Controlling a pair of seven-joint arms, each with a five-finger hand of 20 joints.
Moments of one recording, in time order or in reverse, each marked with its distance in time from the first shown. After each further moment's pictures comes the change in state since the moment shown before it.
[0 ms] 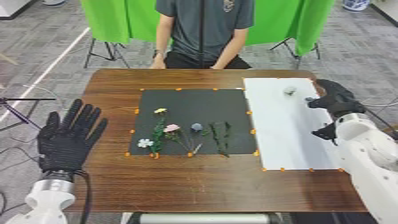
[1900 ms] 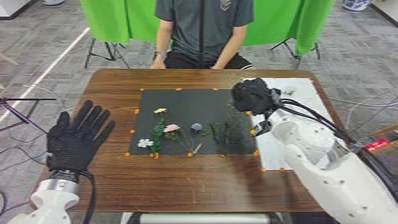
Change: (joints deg) left arm -0.9 -1.1 0.3 0.4 3.7 0.1 -4.7; right arm 9.7 -3.4 -22.6 -12.7 -19.6 -9.7 -13.6
